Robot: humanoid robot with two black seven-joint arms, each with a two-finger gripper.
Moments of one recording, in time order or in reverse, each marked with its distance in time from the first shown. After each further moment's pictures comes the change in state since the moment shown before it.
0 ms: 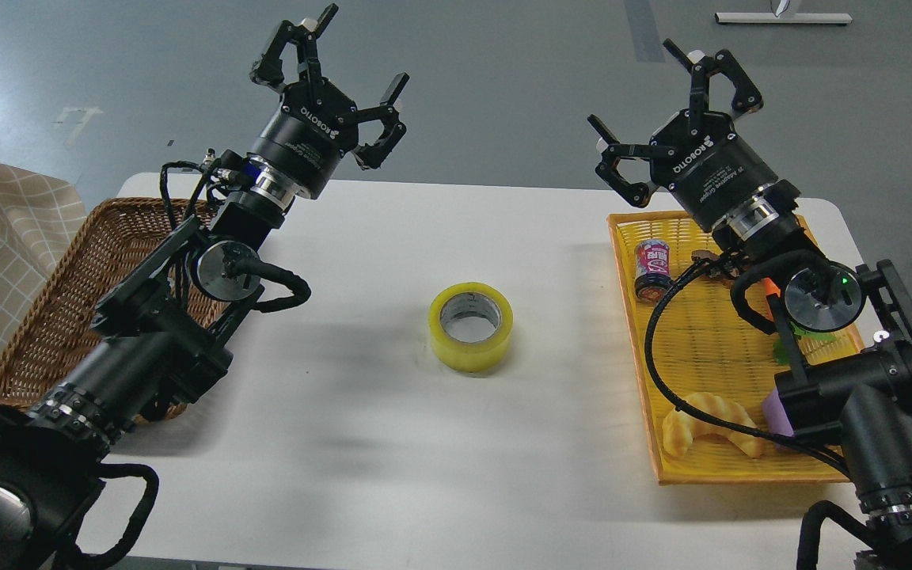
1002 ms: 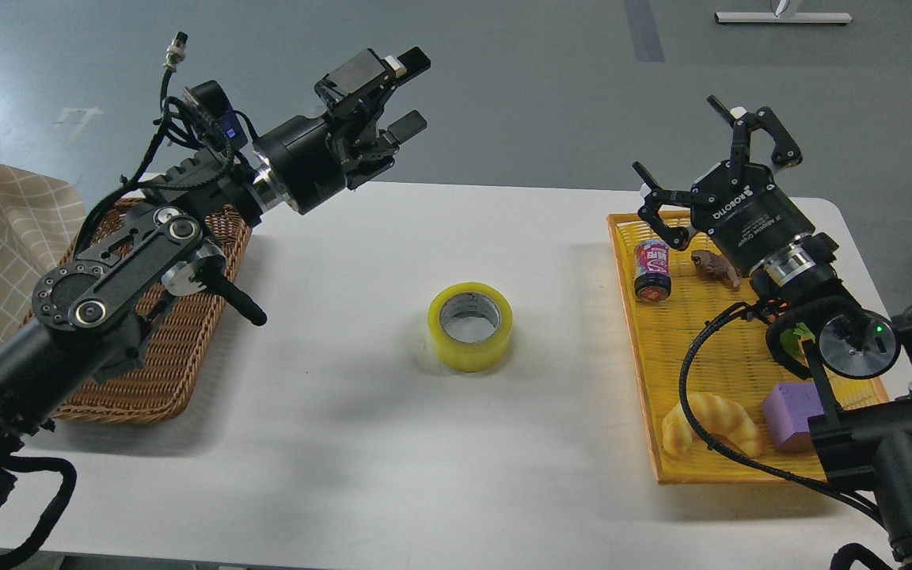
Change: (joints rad) left arm -0.010 0.227 0.116 -0.261 0.749 0.108 -0.001; right arm -0.131 -0.066 0.059 0.021 0.008 0.000 0.002
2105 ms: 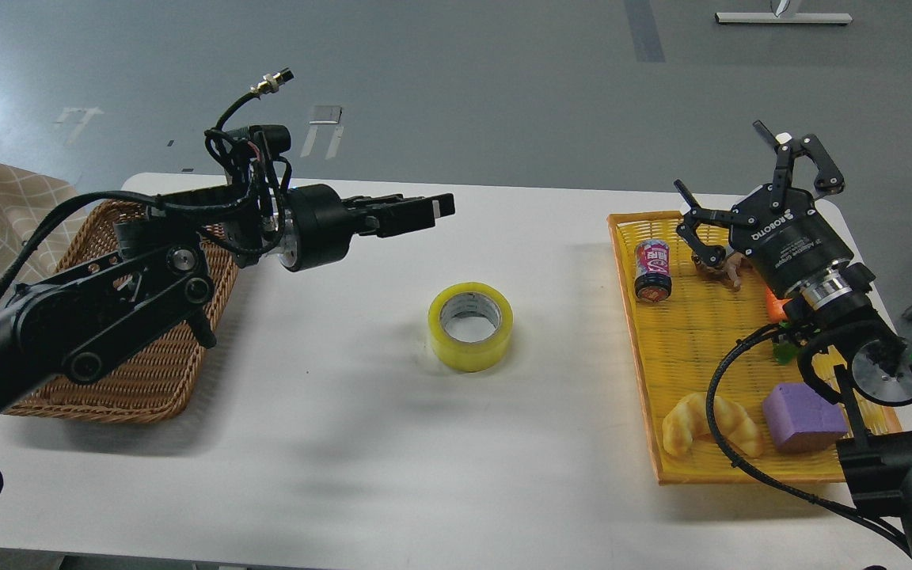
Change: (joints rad) left arm -0.039 0.122 0.219 -0.172 0.579 0.008 0.167; right arm -0.061 -0.025 0.052 -0.005 0.028 0.000 0.002
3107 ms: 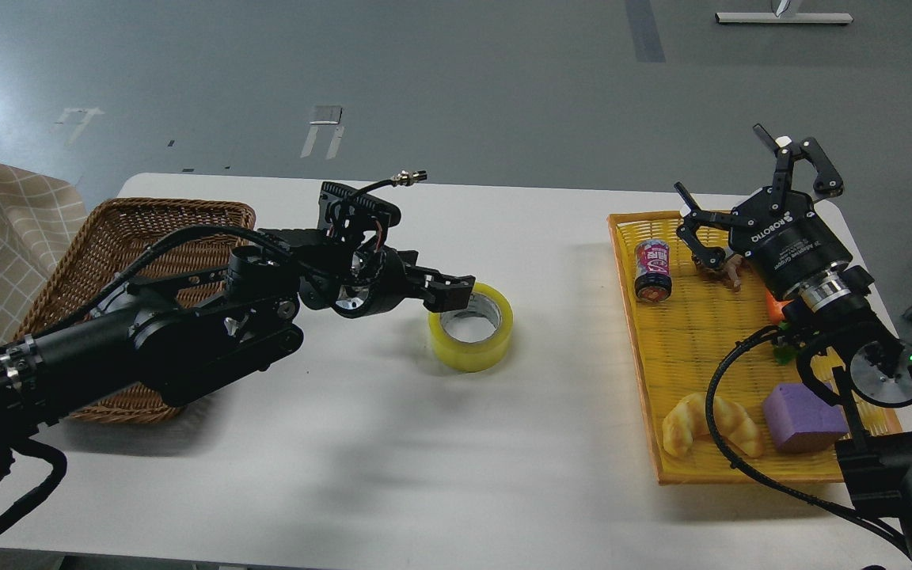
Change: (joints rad) left arm -0.126 -0.175 0.260 0.111 0.140 -0.010 0.270; right arm 0.001 0.002 0.000 -0.011 0.000 0.000 0.004
